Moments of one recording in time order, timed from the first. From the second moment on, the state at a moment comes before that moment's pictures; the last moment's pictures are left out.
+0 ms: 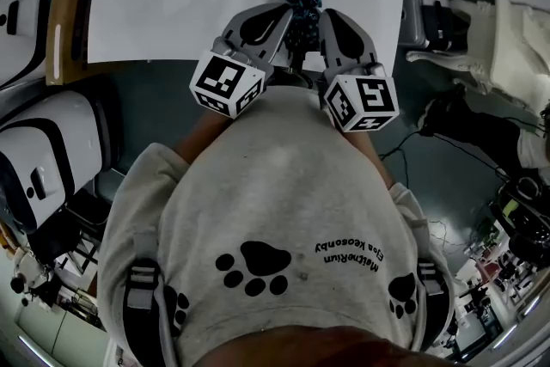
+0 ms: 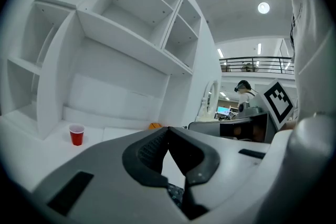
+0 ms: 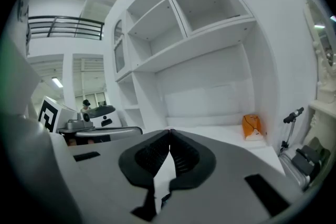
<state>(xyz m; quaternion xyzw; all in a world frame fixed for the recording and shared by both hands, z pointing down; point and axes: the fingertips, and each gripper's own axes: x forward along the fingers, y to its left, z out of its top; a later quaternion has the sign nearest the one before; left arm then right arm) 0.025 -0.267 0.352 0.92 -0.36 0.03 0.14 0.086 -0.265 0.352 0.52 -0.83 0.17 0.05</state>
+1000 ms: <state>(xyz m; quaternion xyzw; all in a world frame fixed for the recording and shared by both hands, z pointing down) 0.014 -0.235 0.290 0.92 -0.39 -0.04 0.07 0.079 -0.224 0.285 0.51 -0.86 0.05 -0.01</state>
